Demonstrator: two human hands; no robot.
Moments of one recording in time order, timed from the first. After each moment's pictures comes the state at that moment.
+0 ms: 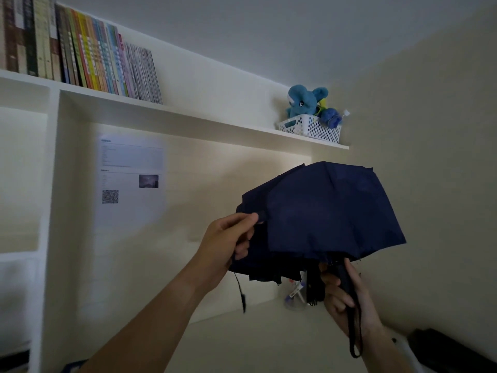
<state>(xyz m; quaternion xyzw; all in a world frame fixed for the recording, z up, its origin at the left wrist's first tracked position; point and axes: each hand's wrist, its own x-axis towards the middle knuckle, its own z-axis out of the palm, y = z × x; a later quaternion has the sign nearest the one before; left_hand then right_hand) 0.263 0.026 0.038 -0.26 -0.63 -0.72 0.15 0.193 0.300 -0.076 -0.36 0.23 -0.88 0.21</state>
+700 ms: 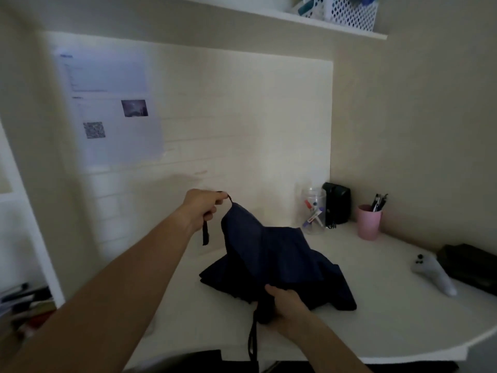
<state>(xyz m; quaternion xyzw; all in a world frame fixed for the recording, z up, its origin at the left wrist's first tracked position) 0.121 -0.047 -0.043 0.09 -0.75 -0.65 0.12 0.170 0.140 -0.246 0.13 0.51 -0.83 0.17</state>
